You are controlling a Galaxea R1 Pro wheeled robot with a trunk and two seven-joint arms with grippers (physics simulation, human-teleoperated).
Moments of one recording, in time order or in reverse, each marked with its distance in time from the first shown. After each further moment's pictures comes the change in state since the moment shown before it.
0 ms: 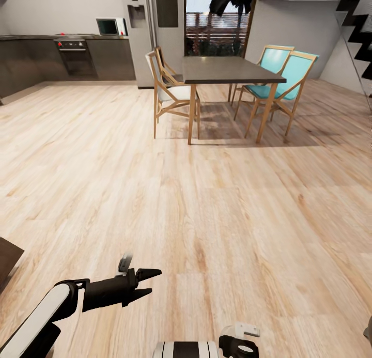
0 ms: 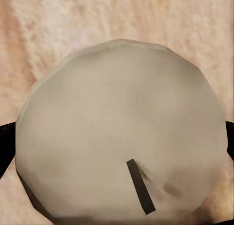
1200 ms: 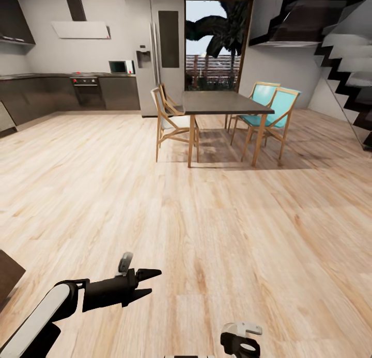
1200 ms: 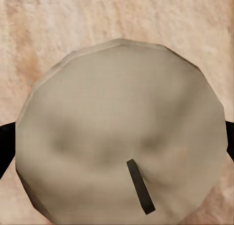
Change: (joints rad) left arm 0.000 0.000 0.000 0.003 -0.002 0.000 0.000; right arm 0.000 -0.013 -0.010 -0.015 -0.006 -0.010 0.009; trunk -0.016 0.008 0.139
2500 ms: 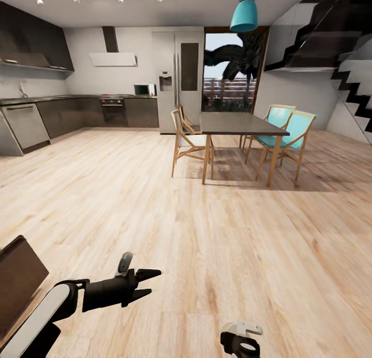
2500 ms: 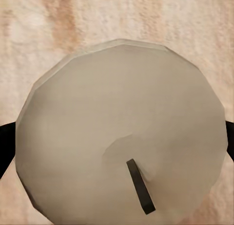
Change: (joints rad) left arm 0.000 0.000 0.001 0.003 -0.004 0.000 0.000; right arm 0.000 0.000 -0.003 -0.003 -0.006 -0.001 0.000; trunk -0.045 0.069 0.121
